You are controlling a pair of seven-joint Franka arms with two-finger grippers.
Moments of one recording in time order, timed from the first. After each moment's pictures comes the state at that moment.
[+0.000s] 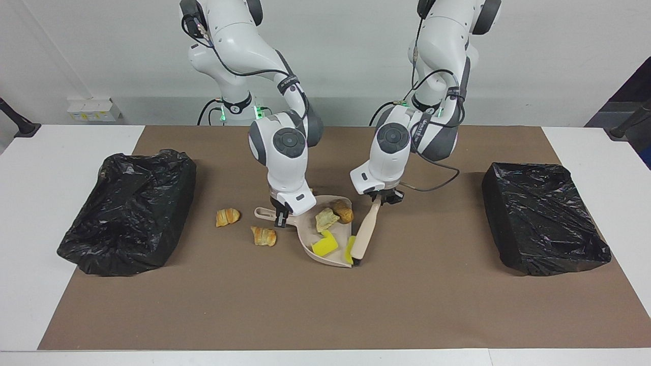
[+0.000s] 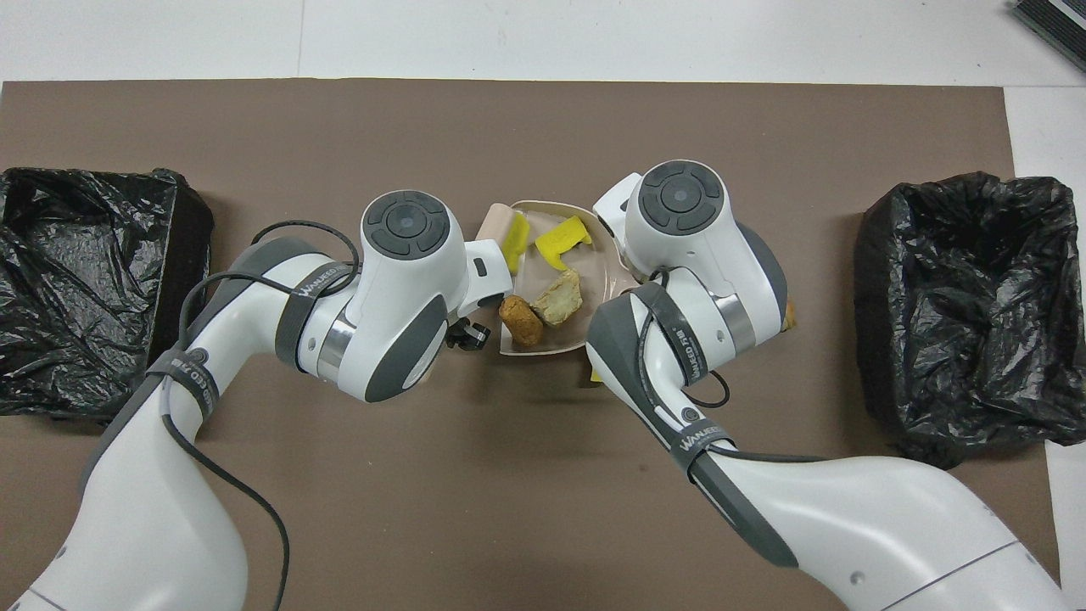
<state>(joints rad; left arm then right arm) -0.44 0.34 -0.12 -1.78 -0.02 1.96 -0.04 0.42 0.46 -0.03 -1.64 -0.09 2.04 -1.01</state>
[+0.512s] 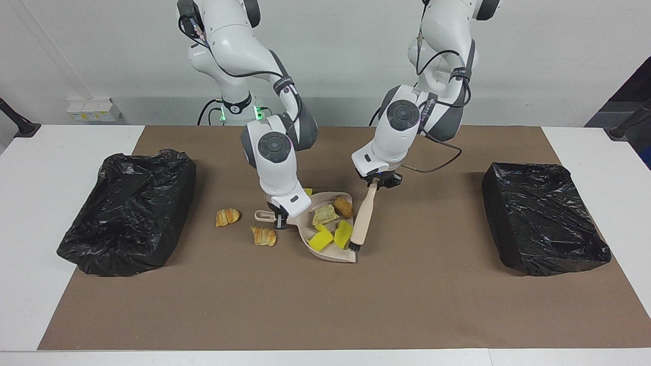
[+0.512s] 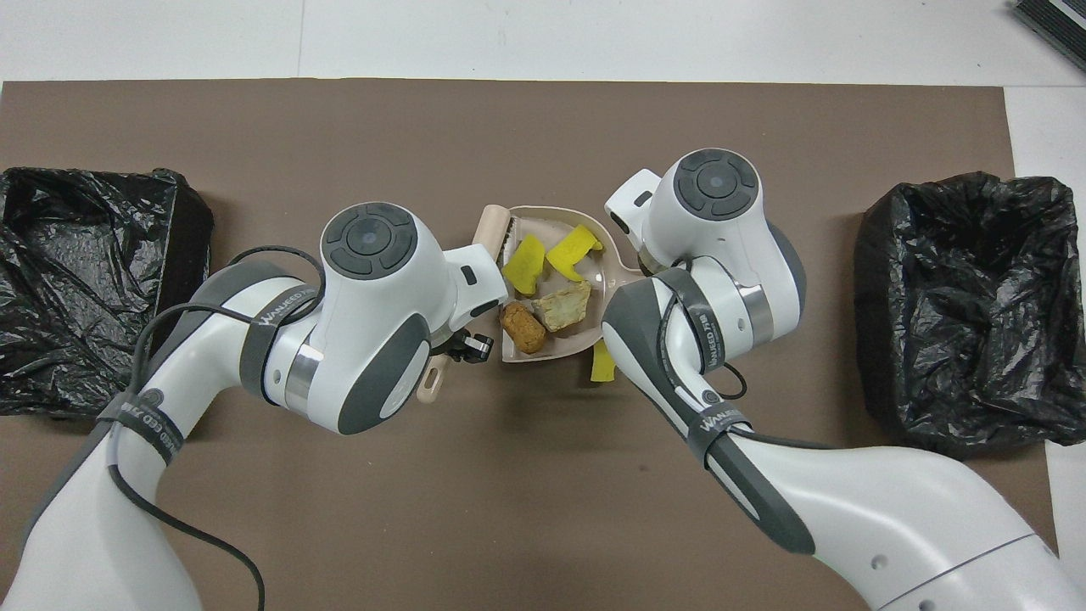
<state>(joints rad) -0.45 0.24 -0.10 -1.83 -0.08 1.96 -0.13 0.38 0.46 -0.03 -1.64 -0.02 2.06 -1.15</state>
